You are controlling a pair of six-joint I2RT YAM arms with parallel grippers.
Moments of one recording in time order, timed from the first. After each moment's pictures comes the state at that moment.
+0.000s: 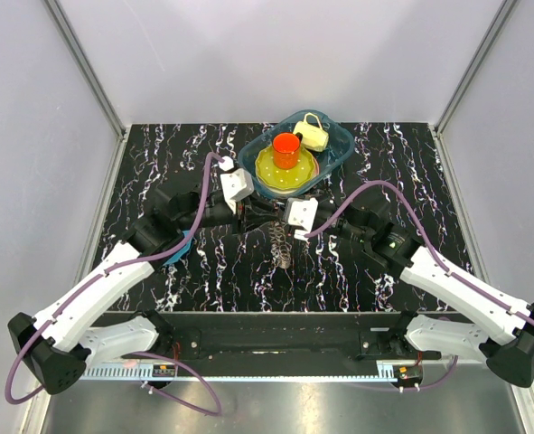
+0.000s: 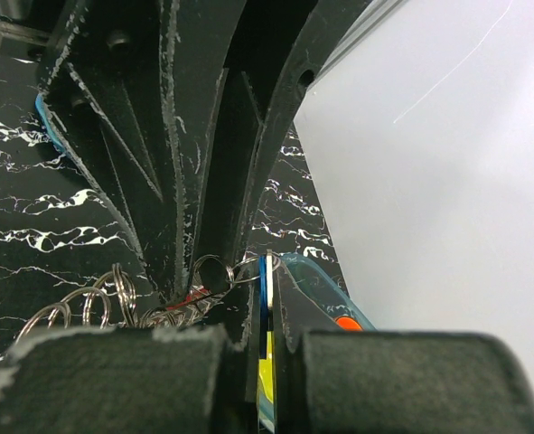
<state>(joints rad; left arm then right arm) -0.69 1.04 1.05 -0.14 0.66 0.08 0.85 1.07 0.99 0.03 -0.34 -0.74</state>
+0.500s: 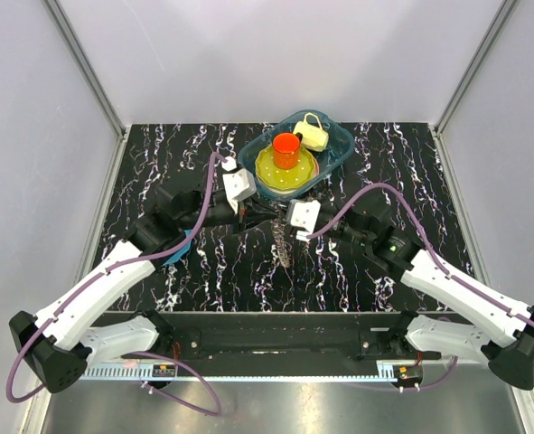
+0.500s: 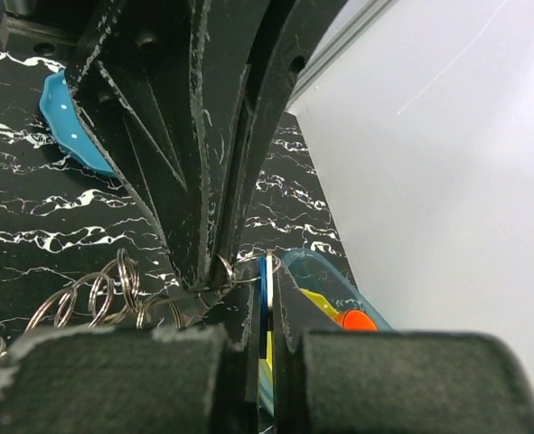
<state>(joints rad) -0.69 1.05 1.06 -0.16 0.66 0.10 0.85 1.06 0.97 0.05 -0.33 -0.72</state>
